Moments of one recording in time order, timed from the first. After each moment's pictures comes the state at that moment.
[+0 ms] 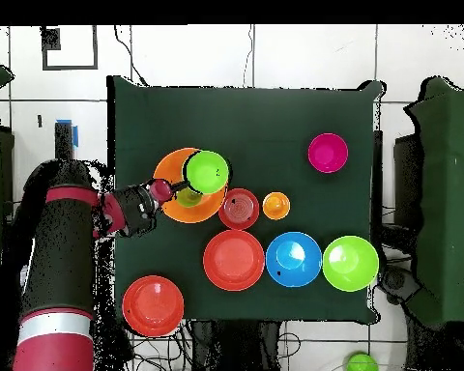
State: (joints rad) arm 0.44 -0.43 -0.13 1.19 -0.97 1.09 2.16
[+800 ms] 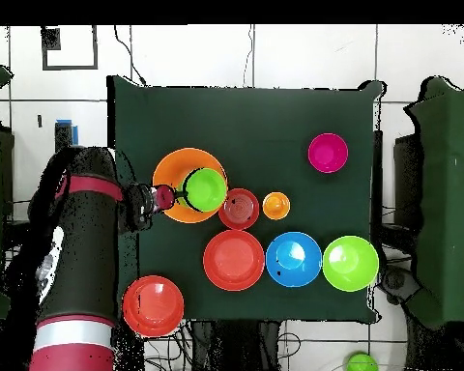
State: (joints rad) arm 0.39 -0.47 -0.18 1.20 -0.66 1.09 2.25
